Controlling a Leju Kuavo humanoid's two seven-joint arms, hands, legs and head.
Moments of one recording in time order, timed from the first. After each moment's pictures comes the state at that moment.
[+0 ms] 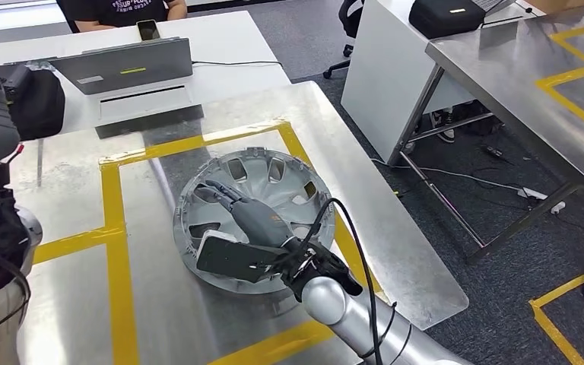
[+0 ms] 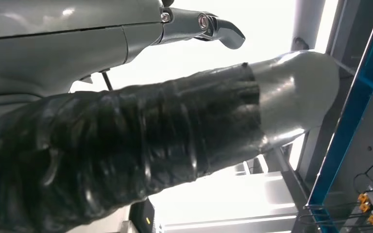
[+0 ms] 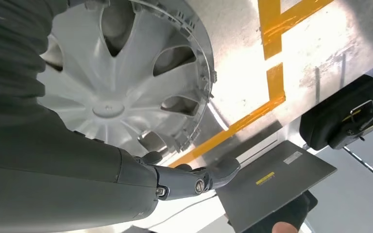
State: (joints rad) left arm -0.57 0.37 -0.31 -2.09 0.02 0.41 0.09; right arm -0.72 0.12 0.99 -1.33 0.29 -0.12 -0.11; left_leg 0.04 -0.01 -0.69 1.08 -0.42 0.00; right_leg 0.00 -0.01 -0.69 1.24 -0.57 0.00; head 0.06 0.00
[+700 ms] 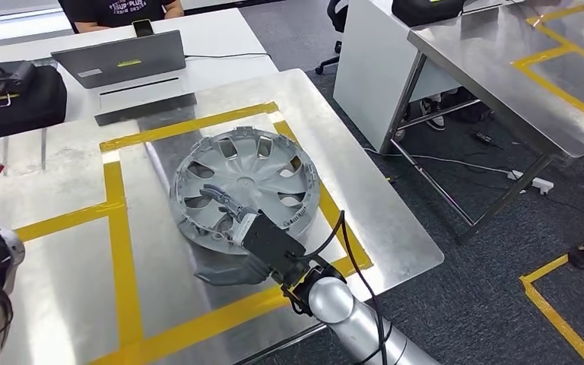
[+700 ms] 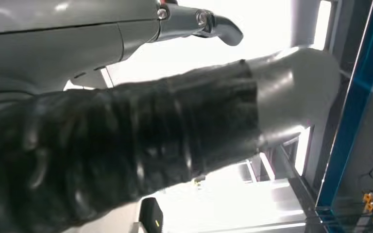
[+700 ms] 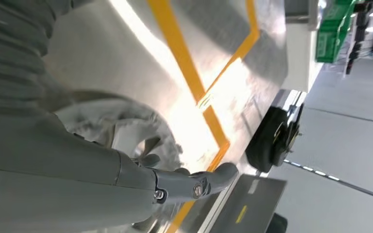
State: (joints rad) left arm -0.52 0.38 -0.30 -2.09 -0.01 0.42 0.09; right arm -0.60 0.11 0.89 -1.35 -0.09 -0.08 -0.29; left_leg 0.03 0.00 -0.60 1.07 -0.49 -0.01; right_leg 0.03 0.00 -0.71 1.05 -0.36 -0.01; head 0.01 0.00
